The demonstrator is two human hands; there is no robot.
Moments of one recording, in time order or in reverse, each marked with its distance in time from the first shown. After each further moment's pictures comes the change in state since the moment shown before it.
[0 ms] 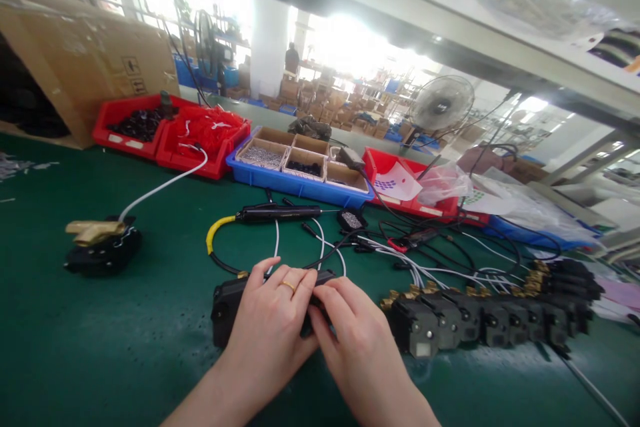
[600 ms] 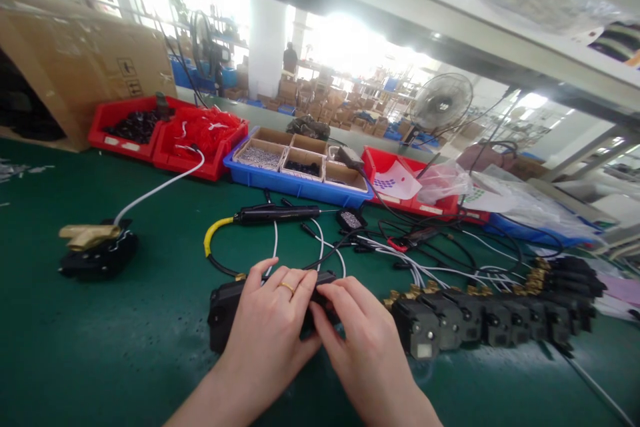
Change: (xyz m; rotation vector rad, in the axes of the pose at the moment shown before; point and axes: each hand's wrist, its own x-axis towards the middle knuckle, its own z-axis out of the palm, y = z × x) left_hand 0.002 0.000 0.003 0.014 0.017 -0.010; right_hand -0.001 0.003 -0.002 0.063 0.066 0.045
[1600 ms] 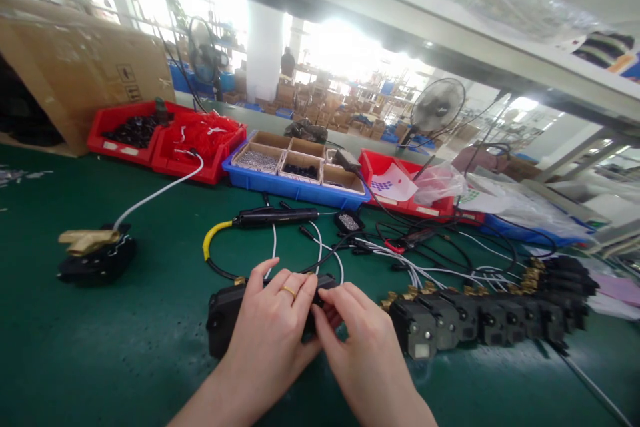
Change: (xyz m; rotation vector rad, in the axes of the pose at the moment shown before) left_hand 0.002 0.002 0.000 0.006 0.061 0.051; right_hand -0.002 -0.004 0.001 0.067 -0.025 0.165
